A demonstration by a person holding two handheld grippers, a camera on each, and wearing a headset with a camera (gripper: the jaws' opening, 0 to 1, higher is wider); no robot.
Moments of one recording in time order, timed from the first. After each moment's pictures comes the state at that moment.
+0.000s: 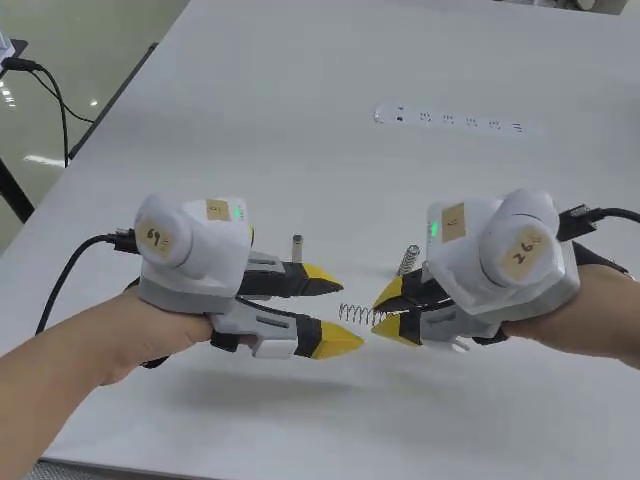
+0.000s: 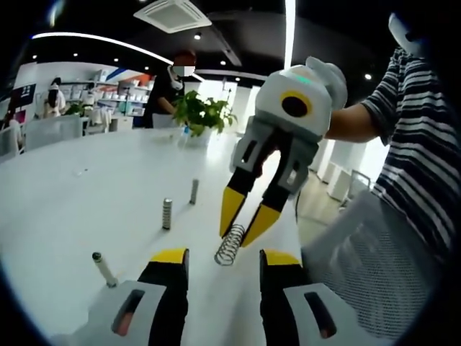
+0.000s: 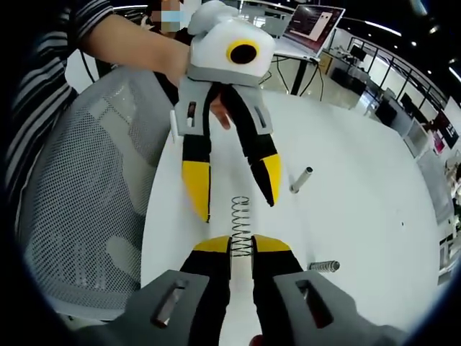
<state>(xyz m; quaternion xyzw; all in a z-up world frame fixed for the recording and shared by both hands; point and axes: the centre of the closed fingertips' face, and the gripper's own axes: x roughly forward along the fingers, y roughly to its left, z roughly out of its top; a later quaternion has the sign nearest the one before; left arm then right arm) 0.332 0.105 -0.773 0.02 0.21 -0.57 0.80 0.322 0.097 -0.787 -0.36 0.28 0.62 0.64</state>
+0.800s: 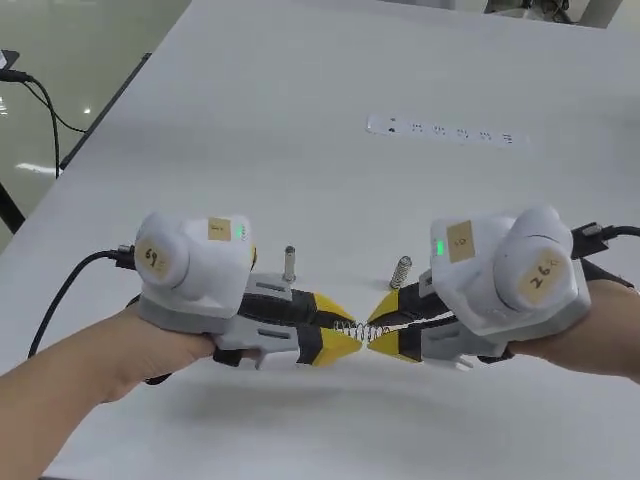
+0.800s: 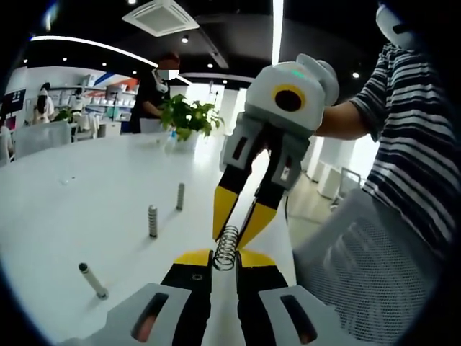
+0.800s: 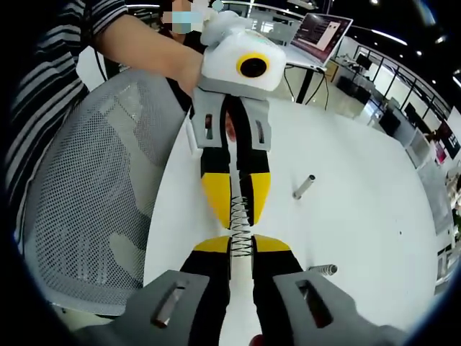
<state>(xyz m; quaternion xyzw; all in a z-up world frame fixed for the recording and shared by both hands) 0.323 0.094 -0.769 0.02 0.19 -0.60 0.78 0.317 0.096 -0.778 -0.36 0.26 0.63 0.63</state>
